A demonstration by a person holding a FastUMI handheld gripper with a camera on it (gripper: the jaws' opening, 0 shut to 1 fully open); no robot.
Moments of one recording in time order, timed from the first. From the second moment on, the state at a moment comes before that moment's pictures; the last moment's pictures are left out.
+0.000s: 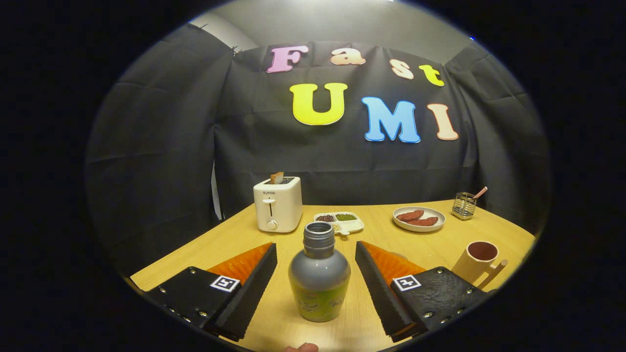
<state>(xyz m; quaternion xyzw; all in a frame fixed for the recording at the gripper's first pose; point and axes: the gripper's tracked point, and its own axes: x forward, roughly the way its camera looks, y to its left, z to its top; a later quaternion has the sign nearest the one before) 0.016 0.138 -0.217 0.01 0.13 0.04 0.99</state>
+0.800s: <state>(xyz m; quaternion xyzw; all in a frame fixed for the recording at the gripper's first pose) 0.016 0.145 -0.289 0.02 0.22 0.03 0.97</state>
